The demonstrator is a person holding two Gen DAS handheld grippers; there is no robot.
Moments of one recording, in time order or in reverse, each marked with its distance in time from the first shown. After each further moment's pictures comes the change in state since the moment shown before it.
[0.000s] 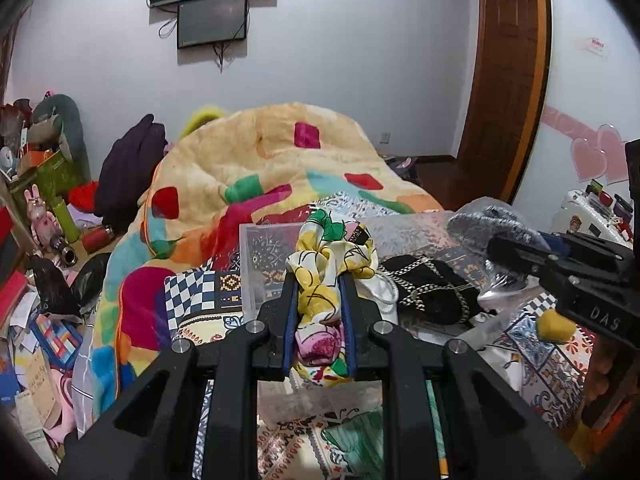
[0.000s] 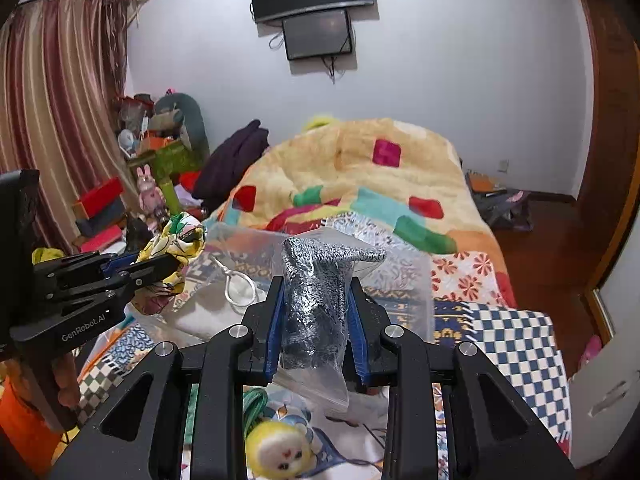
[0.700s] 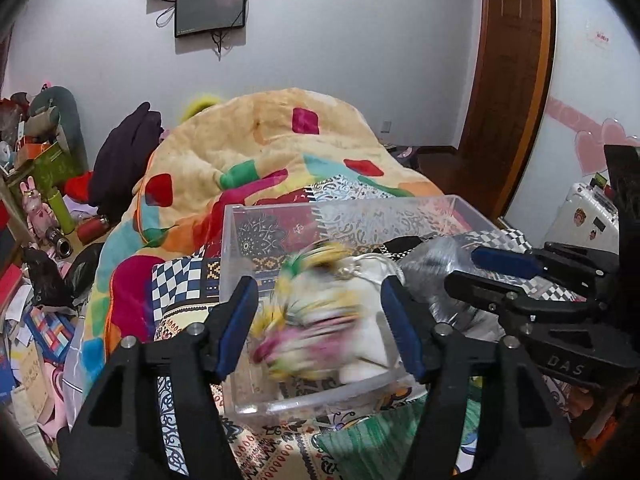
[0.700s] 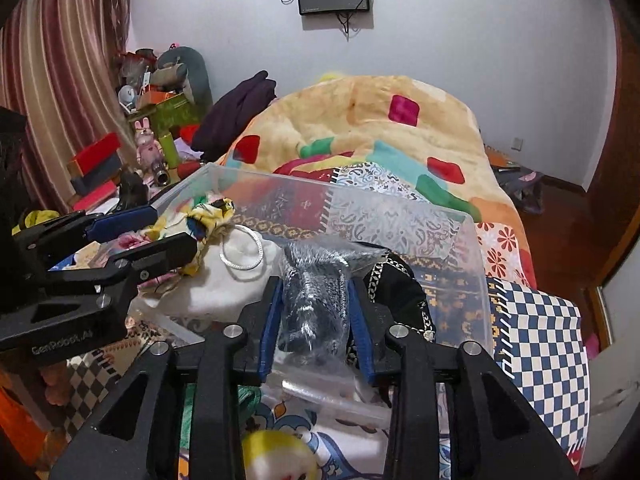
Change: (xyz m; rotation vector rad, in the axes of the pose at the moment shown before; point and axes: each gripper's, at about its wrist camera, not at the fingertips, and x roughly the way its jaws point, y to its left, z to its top) left arm 0.015 -0.007 -0.007 -0.004 0.027 -0.005; right arm 0.033 0.008 -0.008 -0.049 0.129 0.013
